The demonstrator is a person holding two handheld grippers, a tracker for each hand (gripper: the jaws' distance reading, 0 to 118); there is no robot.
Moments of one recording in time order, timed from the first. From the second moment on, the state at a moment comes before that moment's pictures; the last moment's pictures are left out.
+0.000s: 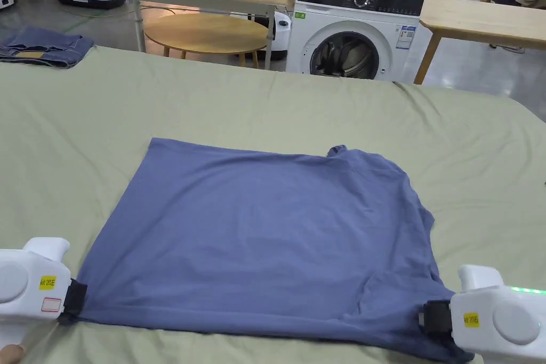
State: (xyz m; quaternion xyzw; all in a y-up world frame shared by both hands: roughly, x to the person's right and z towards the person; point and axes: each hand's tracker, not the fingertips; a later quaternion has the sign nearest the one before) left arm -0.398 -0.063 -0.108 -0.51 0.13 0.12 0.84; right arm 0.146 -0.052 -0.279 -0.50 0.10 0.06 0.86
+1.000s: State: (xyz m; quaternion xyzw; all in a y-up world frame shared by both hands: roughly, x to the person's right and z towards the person) left arm -0.438 0.018 -0.189 -0.40 0.12 0.14 0.90; right arm 0.115 0.017 -0.362 -0.42 0.14 0.03 0.90
